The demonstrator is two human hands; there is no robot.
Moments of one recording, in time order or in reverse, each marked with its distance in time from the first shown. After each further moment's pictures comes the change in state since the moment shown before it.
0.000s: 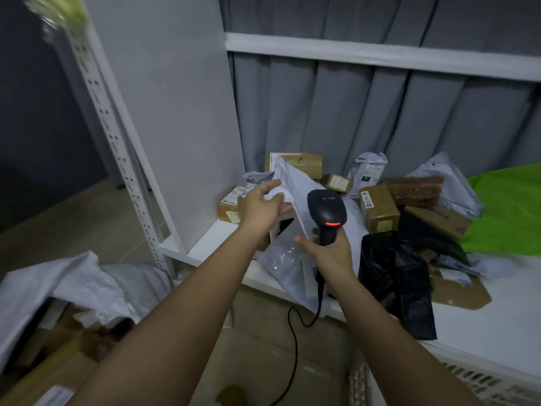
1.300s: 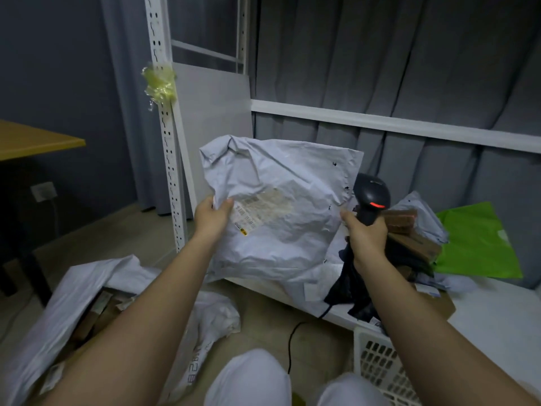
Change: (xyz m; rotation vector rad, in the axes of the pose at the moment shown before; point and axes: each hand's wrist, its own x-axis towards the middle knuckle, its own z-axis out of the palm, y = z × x) left_hand -0.123 0.081 -0.123 0.120 0.300 0.189; right_hand -0.088 -0.135 -0.058 0.196 0.244 -0.059
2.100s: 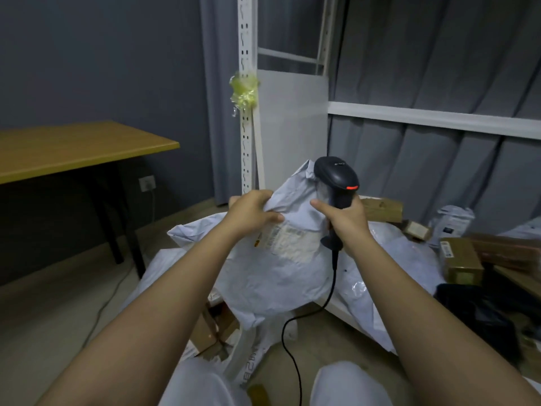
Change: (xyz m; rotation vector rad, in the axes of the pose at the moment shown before) left_hand 0.026 0.033 -0.074 0.903 -0.206 0.284; right_hand -0.021 0.005 0.156 -0.053 -0.543 -0.041
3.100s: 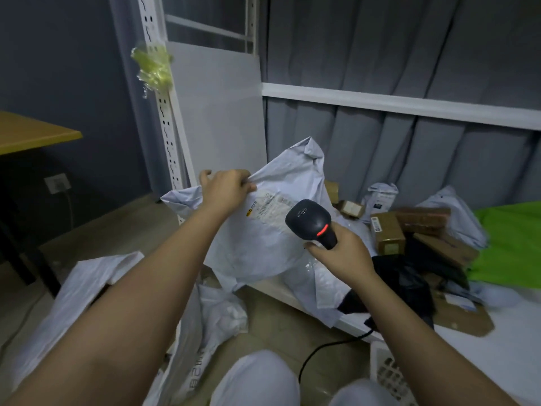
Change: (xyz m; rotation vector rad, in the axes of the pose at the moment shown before) left_hand 0.083 0.055 0.082 0.166 0.133 0.090; right_hand -0.028 0.051 -0.132 -0.710 -0.008 -0.077
